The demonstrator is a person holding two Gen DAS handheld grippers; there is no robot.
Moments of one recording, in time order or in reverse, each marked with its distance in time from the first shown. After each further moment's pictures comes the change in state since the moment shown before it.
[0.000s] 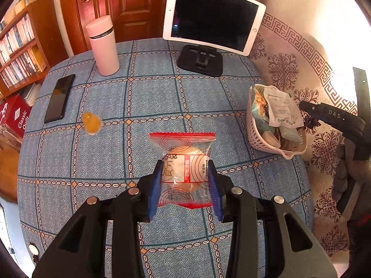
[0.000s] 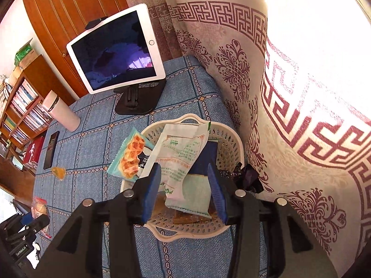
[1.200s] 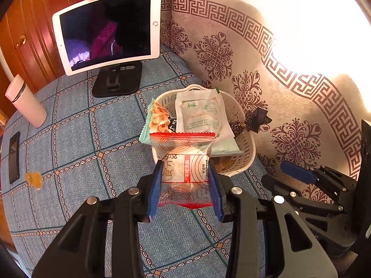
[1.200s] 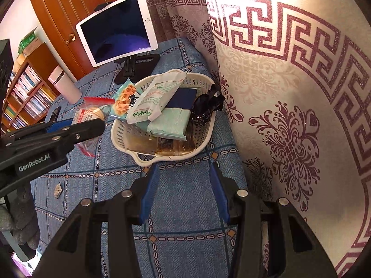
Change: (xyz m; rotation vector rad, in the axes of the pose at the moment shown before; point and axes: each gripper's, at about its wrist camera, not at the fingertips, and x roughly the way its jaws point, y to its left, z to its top) left arm 0.038 -0.151 0.039 0.267 0.014 -0.137; right arm -0.038 -0.028 -0.078 -0.004 0.061 -0.003
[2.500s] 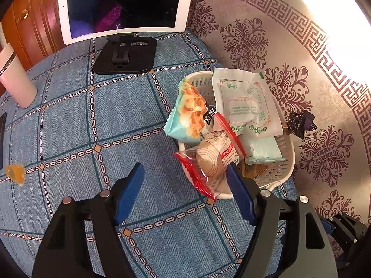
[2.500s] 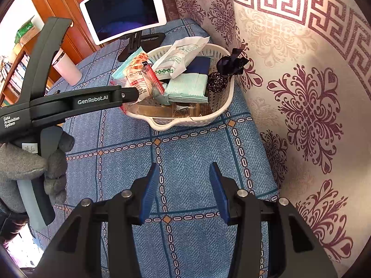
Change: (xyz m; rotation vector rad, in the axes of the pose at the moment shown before) left arm 0.061 0.048 0.003 -0.092 0.065 -0.017; right arm 0.012 0.029 -0.038 0.013 0.073 -0.030
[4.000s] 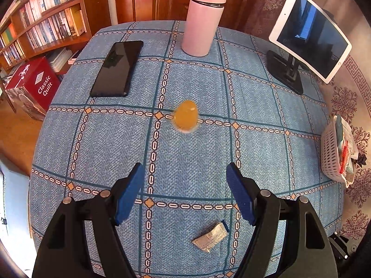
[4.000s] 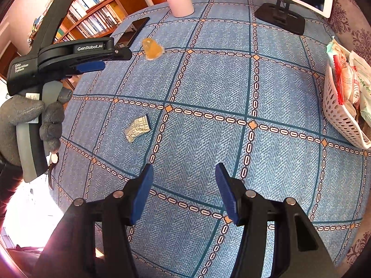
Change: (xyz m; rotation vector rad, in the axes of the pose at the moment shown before) left arm -0.098 0.274 -0.105 -0.414 -0.027 0.246; right arm 0.057 0.222 -0.044 -0.390 0.233 0.258
